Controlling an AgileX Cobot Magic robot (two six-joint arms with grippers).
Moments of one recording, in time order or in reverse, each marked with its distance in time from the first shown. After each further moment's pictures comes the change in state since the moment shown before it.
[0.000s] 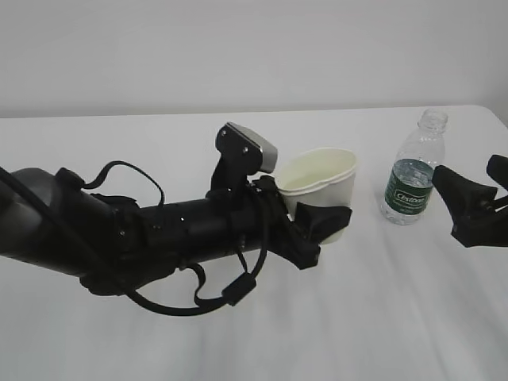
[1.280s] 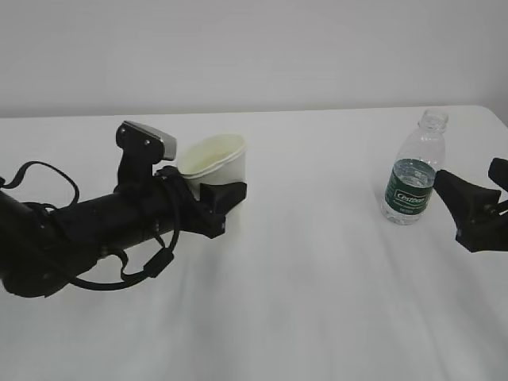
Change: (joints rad) left arm 0.232 -0.031 0.162 -0.125 -0.064 0.137; right arm 0.000 -0.088 0.003 -0.031 0.117 0.020
